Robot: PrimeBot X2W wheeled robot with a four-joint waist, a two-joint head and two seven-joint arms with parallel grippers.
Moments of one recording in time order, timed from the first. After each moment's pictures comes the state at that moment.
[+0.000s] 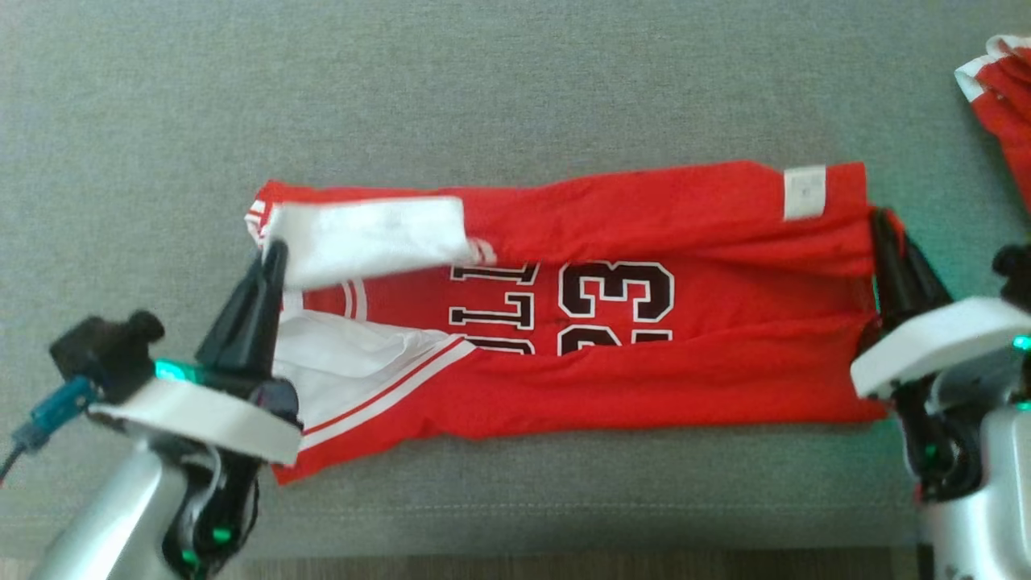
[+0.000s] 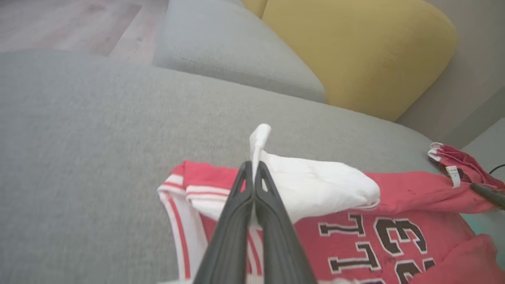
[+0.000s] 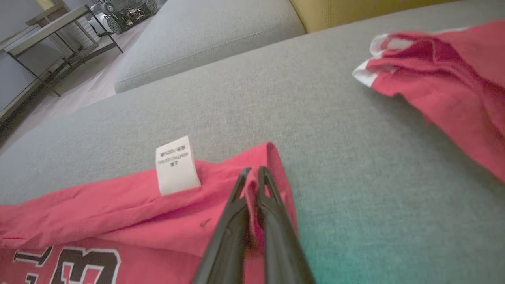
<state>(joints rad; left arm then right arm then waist) -0.22 0.47 -0.48 -0.01 -0.76 0.06 -0.25 -0.20 -0.08 -0.10 0.02 0.34 0.12 0.29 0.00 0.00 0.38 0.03</state>
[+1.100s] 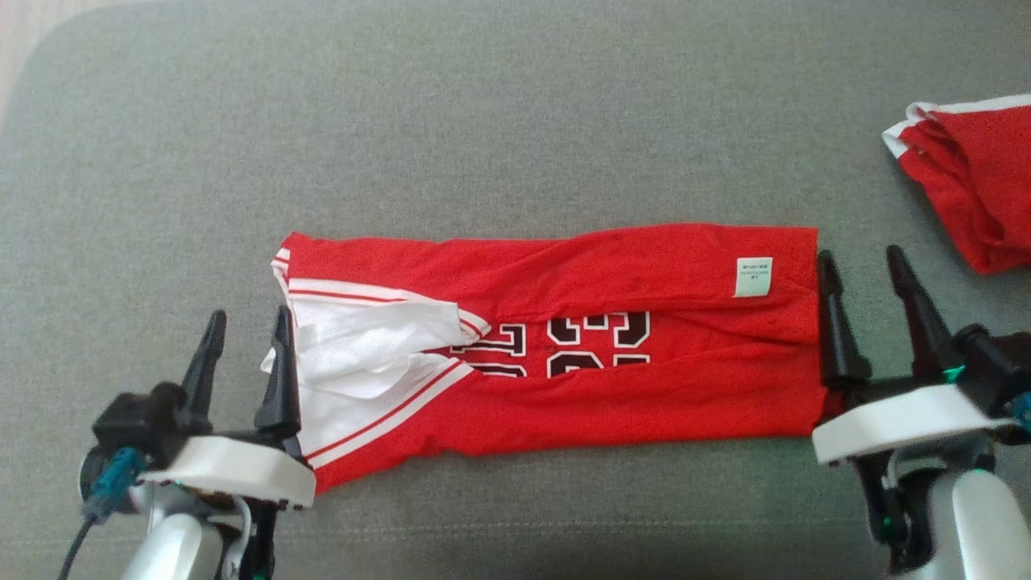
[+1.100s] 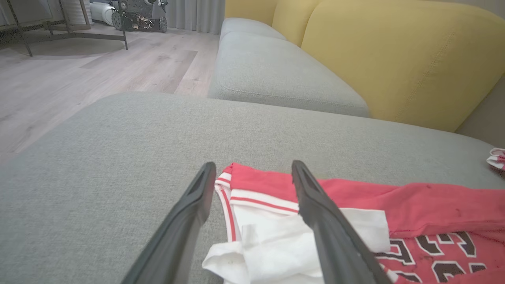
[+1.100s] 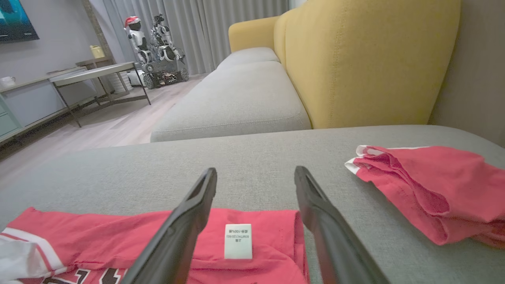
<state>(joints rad) -0.05 0.27 -0.30 0.07 -0.46 0.15 -0.25 -0.04 -0.05 -0.02 -0.06 0.17 0.12 0.02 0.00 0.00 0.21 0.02</state>
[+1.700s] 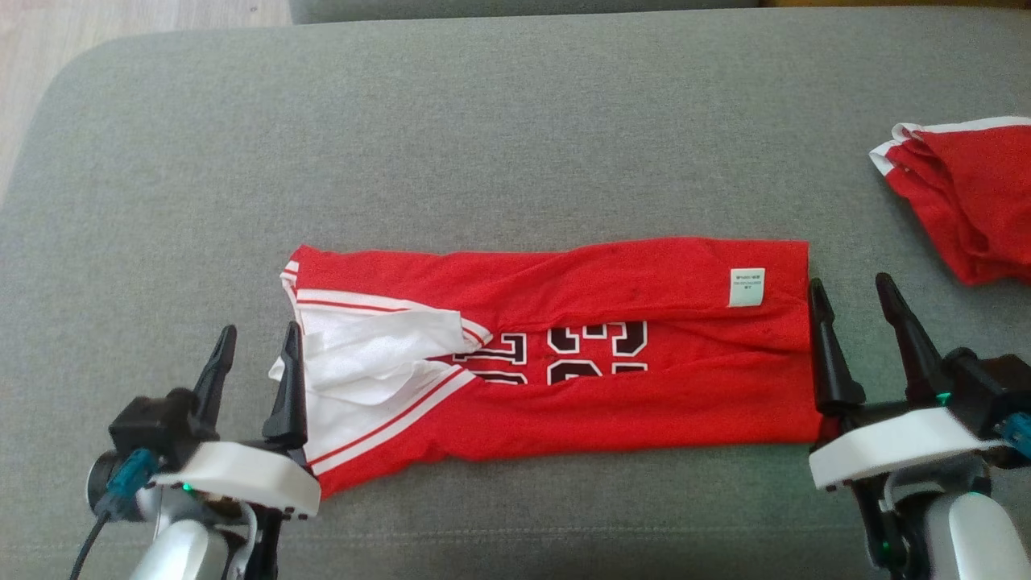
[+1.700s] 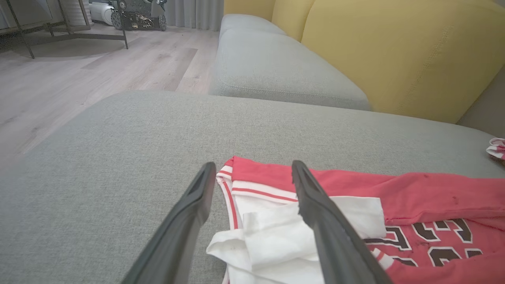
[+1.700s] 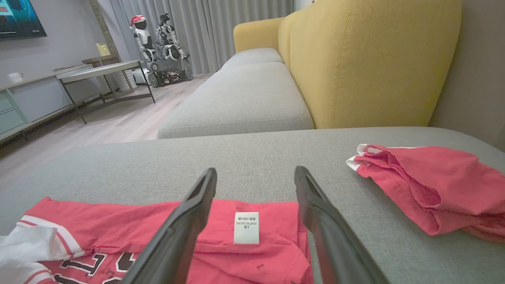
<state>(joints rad) -0.04 0.28 -0.32 0.10 -0.45 0.16 -0.23 0.02 -0.05 -0.01 -0.07 0.16 0.12 0.03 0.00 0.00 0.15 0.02</state>
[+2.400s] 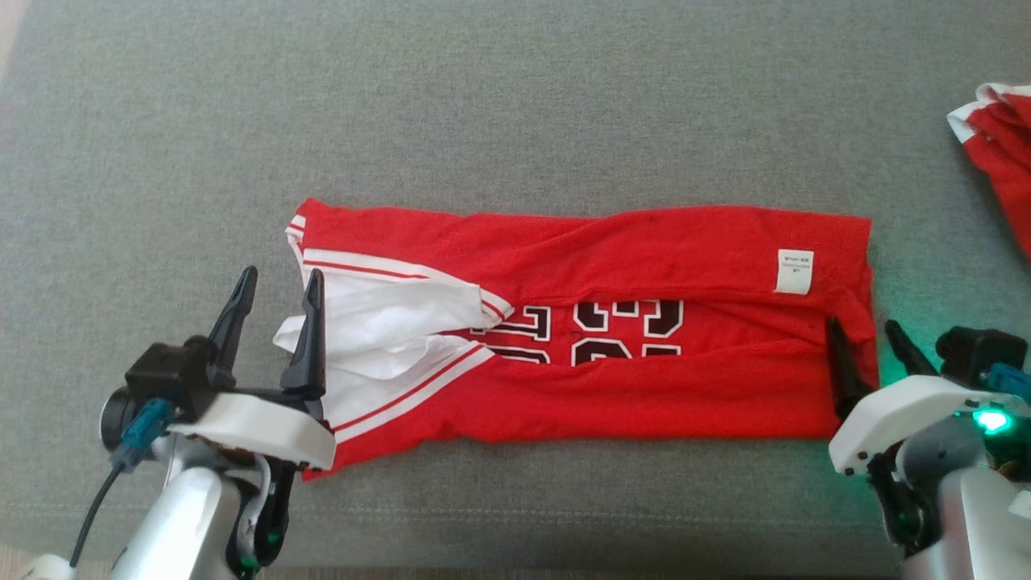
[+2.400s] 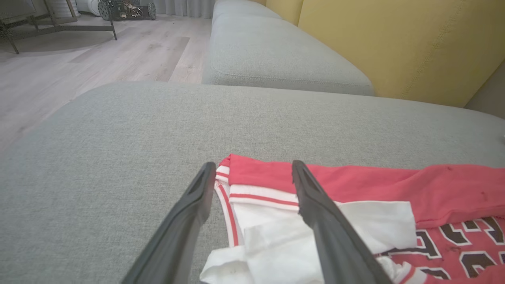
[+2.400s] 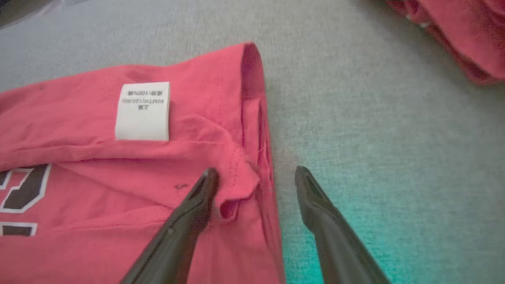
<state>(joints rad) -0.16 0.28 -0.36 0.13 -0.43 0.12 -0.24 -0.11 -0.04 -0.14 0.23 0.15 0.12 0.24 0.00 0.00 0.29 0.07</state>
